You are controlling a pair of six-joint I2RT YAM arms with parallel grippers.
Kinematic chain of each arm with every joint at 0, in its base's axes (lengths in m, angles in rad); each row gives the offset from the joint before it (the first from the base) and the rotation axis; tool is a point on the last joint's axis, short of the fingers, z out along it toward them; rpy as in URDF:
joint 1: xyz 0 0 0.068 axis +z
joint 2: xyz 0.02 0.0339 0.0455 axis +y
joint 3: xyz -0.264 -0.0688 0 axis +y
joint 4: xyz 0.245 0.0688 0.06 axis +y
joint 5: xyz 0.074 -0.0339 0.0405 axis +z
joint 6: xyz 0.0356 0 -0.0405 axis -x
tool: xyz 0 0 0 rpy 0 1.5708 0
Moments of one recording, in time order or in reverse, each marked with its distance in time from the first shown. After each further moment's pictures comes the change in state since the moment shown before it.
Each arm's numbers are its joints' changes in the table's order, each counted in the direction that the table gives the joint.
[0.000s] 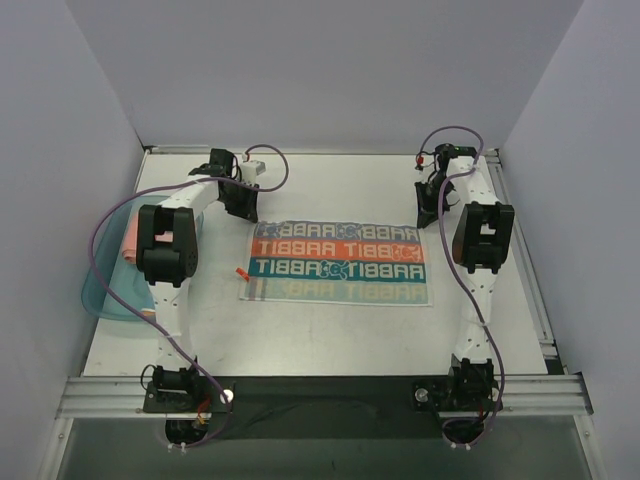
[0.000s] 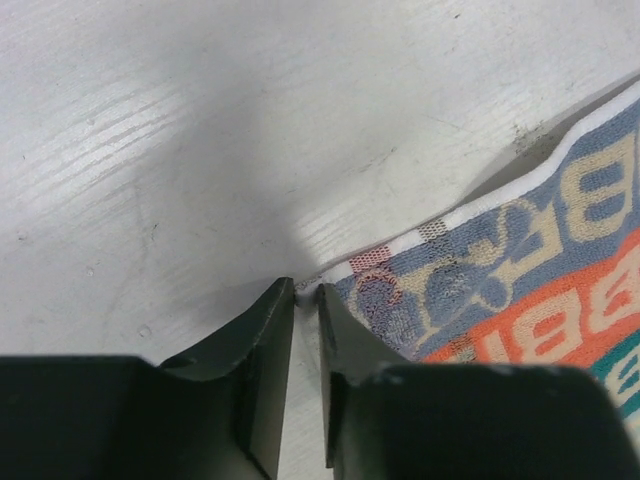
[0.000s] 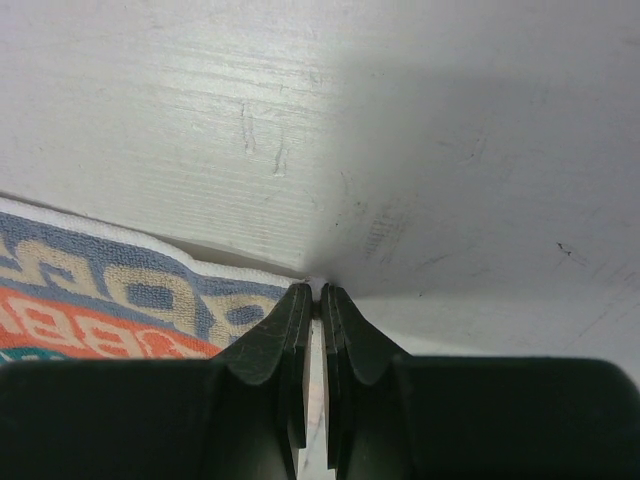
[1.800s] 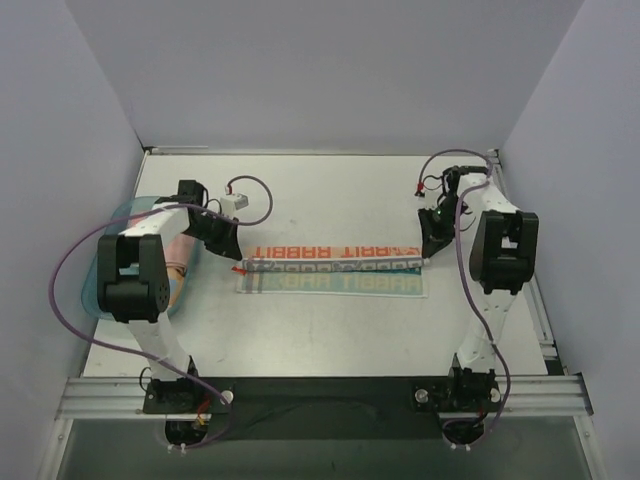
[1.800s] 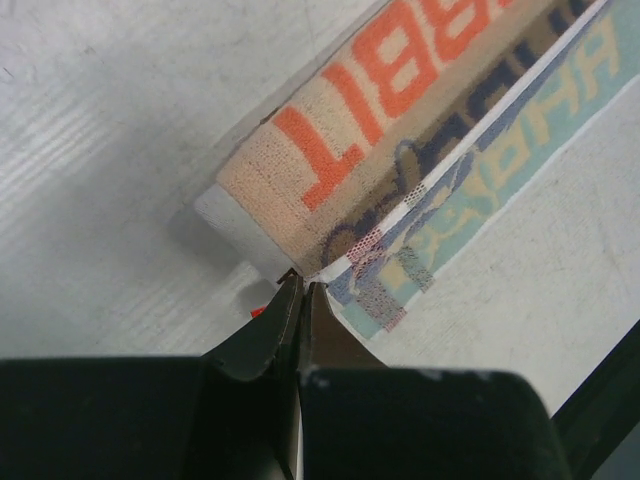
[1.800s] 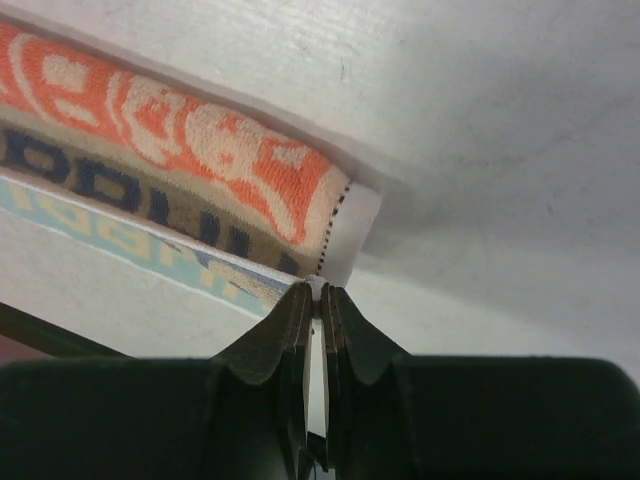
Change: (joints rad) left arm 0.111 -0.438 0.494 0.118 -0.246 -0.253; right arm -0.023 -0.396 0.563 -0.037 0.090 0.166
